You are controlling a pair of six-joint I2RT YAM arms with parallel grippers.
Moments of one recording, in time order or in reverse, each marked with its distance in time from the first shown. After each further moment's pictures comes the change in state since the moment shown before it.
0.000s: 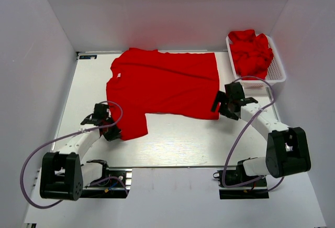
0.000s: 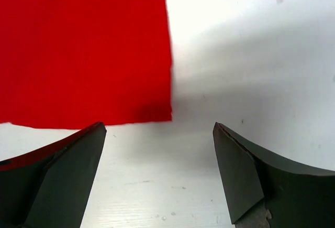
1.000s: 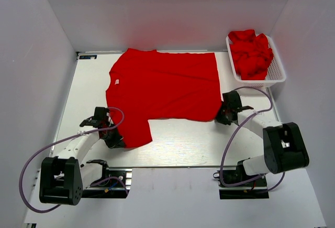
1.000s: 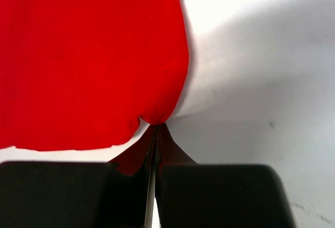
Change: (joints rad) left arm 0.000 -0.048 -0.021 -0.164 0.175 0.016; right arm 0.009 0.064 -0.156 0.196 -0.046 0.137
